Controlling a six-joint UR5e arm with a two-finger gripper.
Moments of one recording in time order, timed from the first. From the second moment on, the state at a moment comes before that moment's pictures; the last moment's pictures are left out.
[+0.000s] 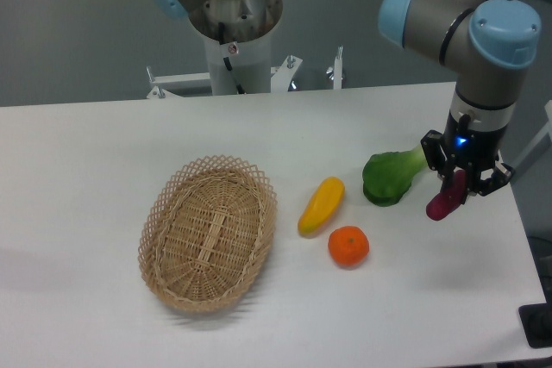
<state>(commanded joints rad) 2.74 -1.97 -1.41 -1.11 1.48 1.48</state>
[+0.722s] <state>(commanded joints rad) 2.70 -2.02 -1.42 -1.01 1.48 1.38</state>
